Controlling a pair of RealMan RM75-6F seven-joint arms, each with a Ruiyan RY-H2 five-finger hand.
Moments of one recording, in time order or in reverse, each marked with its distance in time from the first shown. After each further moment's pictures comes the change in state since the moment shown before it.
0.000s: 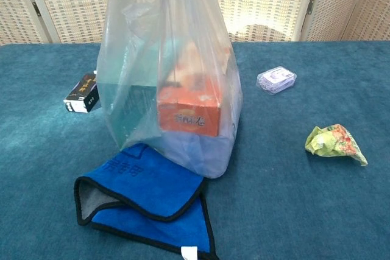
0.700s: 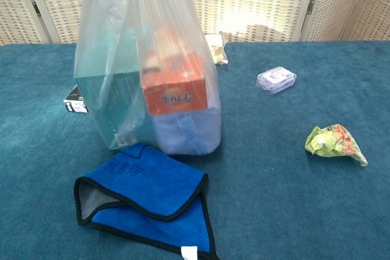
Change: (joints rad) left arm 0.101 0.084 -0.179 -0.148 -0.346 -0.021 0.404; right arm -0.258 -0.095 -0.306 0.146 -0.150 0.034 -0.147
